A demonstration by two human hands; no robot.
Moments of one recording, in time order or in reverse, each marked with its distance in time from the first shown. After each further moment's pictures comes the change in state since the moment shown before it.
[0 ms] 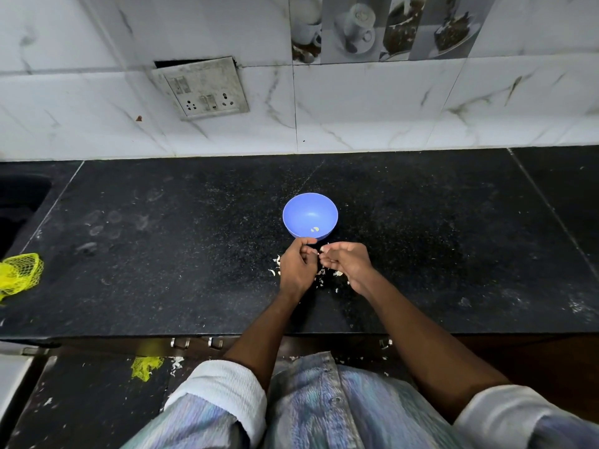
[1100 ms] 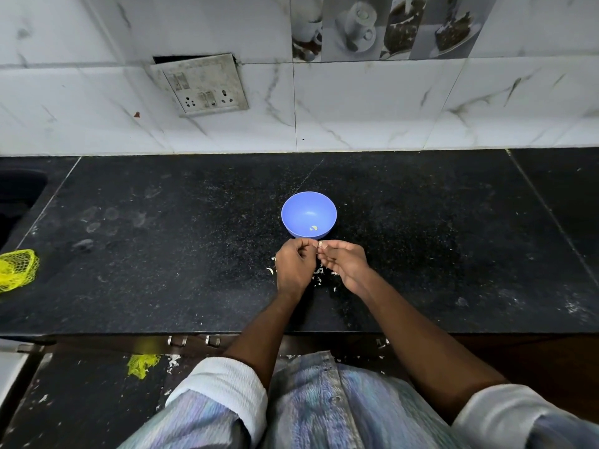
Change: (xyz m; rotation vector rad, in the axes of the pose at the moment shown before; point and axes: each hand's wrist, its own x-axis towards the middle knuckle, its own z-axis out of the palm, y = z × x) left_hand -0.005 0.011 -0.002 0.031 0.111 0.057; right_hand -0.005 -0.001 0.005 0.131 -0.031 0.038
